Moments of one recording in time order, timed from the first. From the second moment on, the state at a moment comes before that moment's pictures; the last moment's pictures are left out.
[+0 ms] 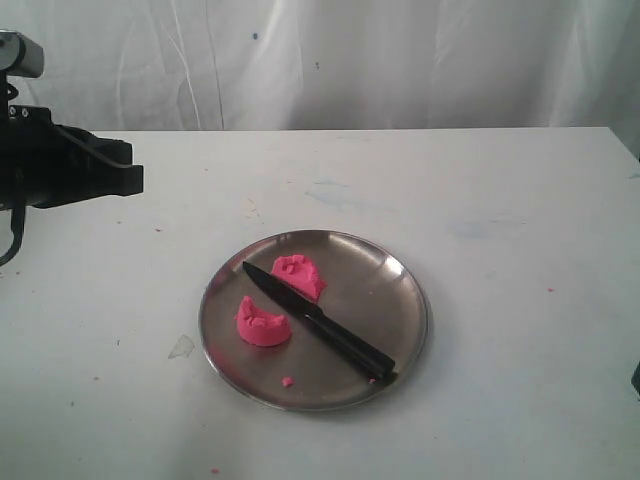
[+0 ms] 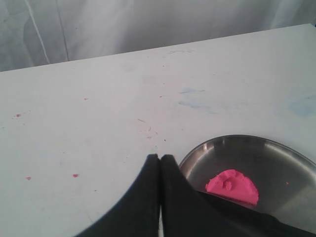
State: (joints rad) left arm -0.20 1.23 -0.71 1.19 -0.16 -1.24; right arm 0.28 0.01 -0.01 0.15 0.26 -0.03
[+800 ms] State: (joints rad) left arm -0.20 1.09 -0.71 1.15 -0.15 -1.21; right arm 0.28 0.01 -0.01 0.15 0.27 -0.02
